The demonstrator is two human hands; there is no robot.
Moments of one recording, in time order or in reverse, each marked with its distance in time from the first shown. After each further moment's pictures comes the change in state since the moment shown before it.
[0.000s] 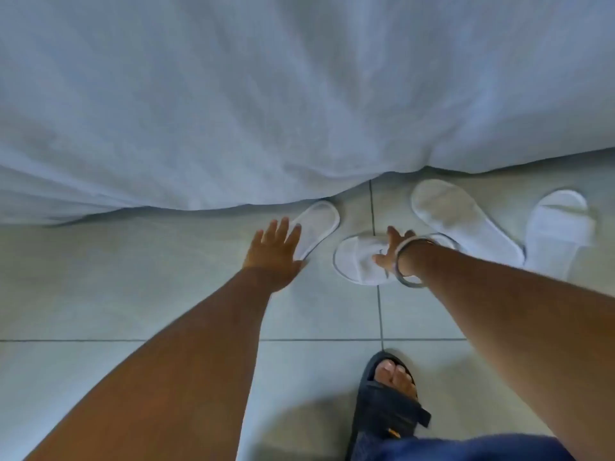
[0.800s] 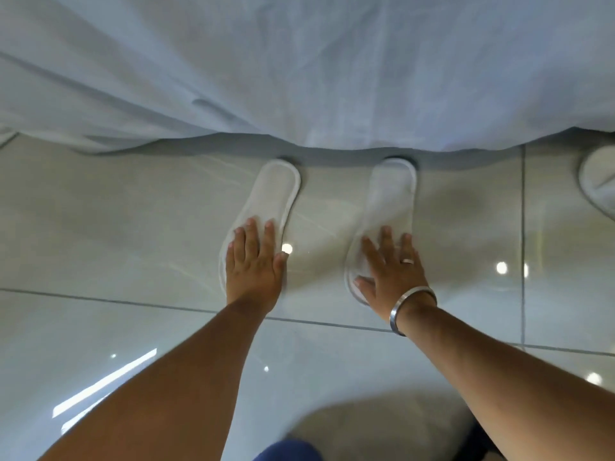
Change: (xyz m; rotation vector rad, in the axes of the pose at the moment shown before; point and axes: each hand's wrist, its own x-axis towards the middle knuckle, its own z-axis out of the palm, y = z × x) left_hand -0.068 -0.216 0.174 -0.342 0.263 -0.352; right_hand 0.030 -0.240 0.182 -0.156 0.368 -0.316
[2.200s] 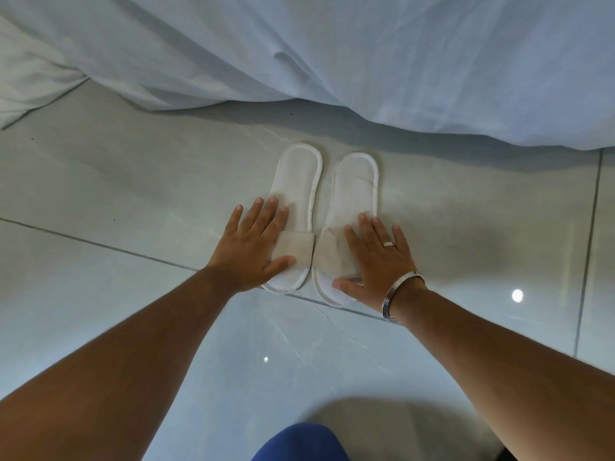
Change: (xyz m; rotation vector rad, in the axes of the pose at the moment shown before) left_hand -0.001 -0.098 -0.016 0.204 0.018 0.351; right_hand 0.013 -0.074 0.003 -0.071 0.119 -0.316
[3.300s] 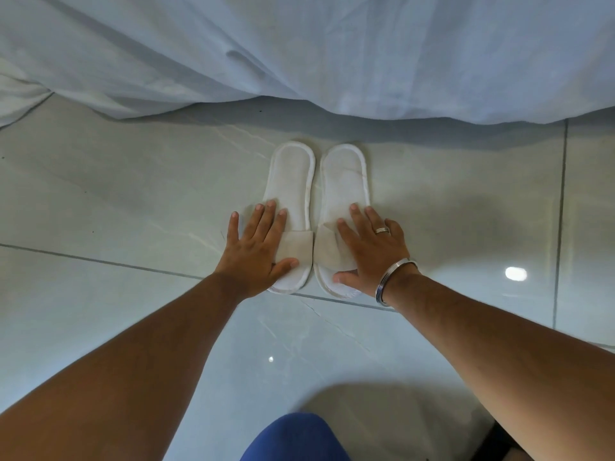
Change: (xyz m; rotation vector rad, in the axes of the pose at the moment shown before) left_hand 0.006 0.042 0.011 -0.012 -0.032 0.017; right_hand -0.009 0.020 0.002 -0.043 0.028 0.050
